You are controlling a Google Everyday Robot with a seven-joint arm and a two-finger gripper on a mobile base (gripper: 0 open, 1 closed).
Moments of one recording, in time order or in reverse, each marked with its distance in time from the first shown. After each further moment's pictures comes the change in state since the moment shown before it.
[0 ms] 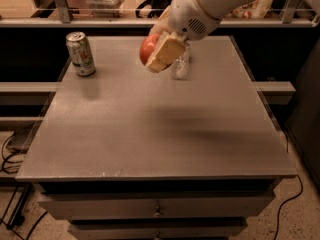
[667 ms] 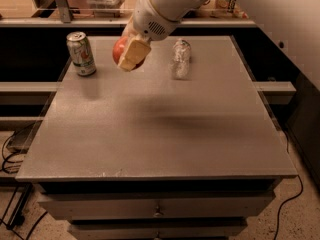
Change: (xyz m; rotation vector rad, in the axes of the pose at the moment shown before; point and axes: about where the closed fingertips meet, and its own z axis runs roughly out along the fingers) arm -0.039 -0.020 0.071 -0.036 0.003 -0.041
